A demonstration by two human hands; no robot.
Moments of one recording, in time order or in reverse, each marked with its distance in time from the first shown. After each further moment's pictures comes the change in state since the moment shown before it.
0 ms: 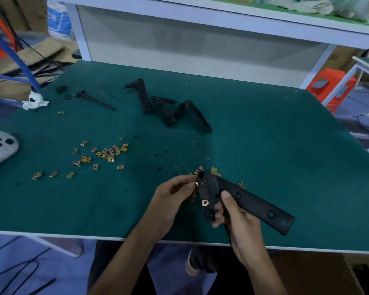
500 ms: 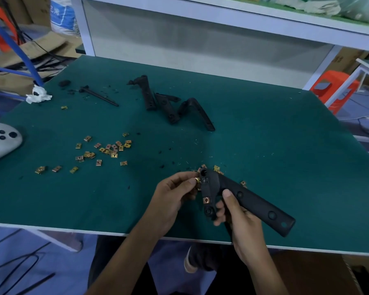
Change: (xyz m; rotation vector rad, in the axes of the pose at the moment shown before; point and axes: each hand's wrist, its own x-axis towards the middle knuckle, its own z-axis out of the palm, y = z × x) left_hand 0.000 0.001 -0.003 -0.114 -0.010 -0.011; right_hand -0.001 0.004 0.000 -0.060 -0.010 -0.051
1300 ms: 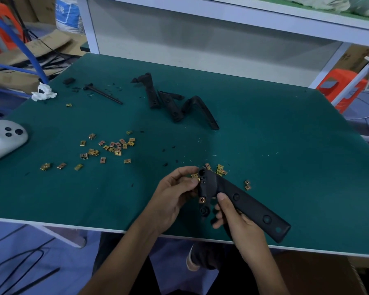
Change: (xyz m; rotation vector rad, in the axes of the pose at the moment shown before) left_hand -0.001 0.009 -0.004 -0.067 -0.025 -0.072; right_hand -0.008 -0.003 -0.001 -0.242 -0.073 0.048
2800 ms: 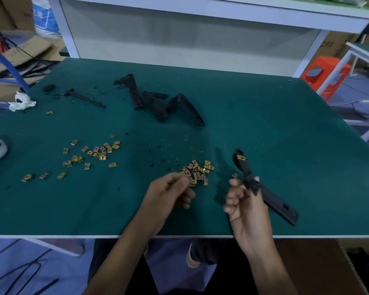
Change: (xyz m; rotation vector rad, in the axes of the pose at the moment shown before) left_hand -0.011 -0.001 0.010 0.448 0.022 0.027; right_hand 0.010 -0.019 -0.019 0.714 0.051 0.117
